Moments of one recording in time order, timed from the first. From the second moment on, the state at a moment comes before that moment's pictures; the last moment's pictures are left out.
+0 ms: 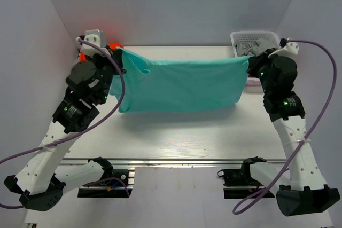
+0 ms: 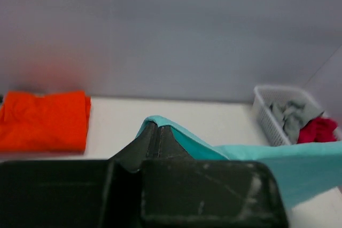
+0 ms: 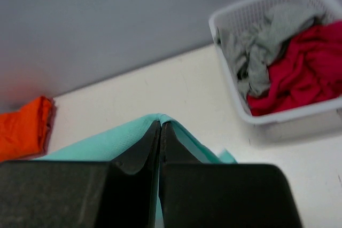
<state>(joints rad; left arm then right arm) -0.65 1.00 1.40 -0.34 -0.53 -0.19 0.15 0.98 1.16 -0.34 0.15 0.41</state>
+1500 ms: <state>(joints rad) -0.64 1.15 1.80 -0.27 -0.38 0.08 0.15 0.86 1.28 -0.34 0.04 0.34</state>
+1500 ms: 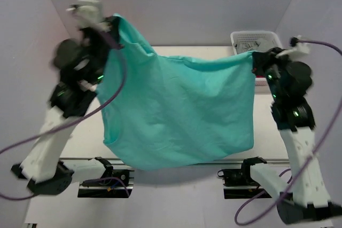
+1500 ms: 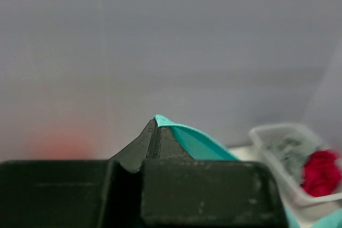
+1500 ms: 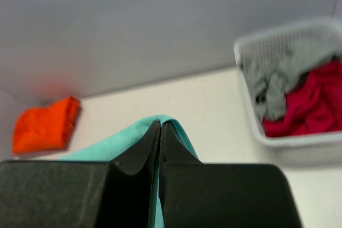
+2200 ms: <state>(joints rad) -0.31 2.18 1.86 -0.13 -0.42 -0.01 0.12 1.99 1.57 -0.19 0.07 0.38</state>
